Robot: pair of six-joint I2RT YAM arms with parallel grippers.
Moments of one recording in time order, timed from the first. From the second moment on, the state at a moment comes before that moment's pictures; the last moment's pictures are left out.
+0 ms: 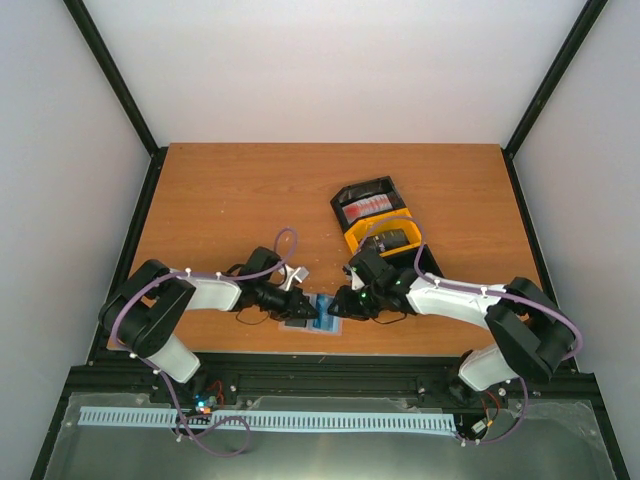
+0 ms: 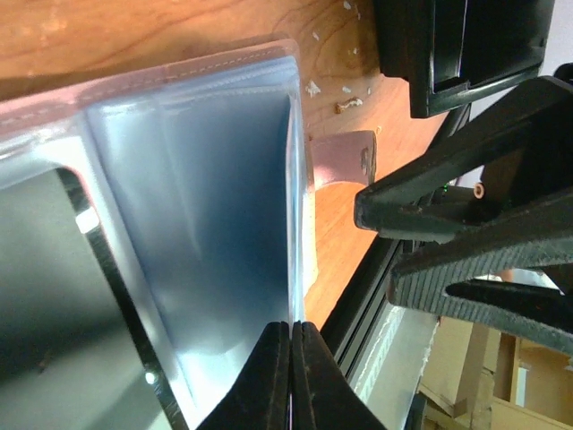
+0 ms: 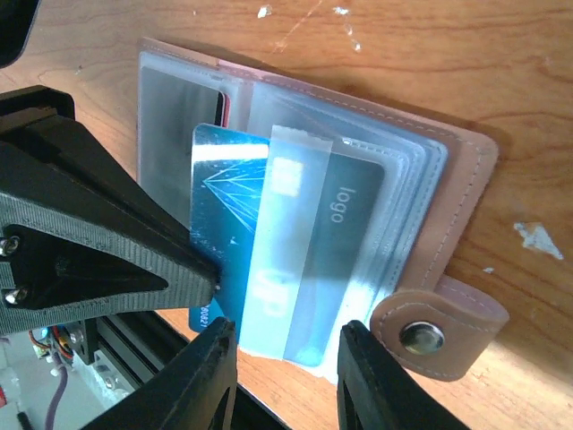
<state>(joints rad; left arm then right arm) -0.59 1.58 0.52 0.09 0.88 -0.65 0.82 1.45 0.70 -0.25 -0.41 0.81</state>
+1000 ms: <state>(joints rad) -0.54 1.61 0.46 0.24 1.00 -0.69 0.77 1.55 0.63 -0.04 -0.57 0.86</state>
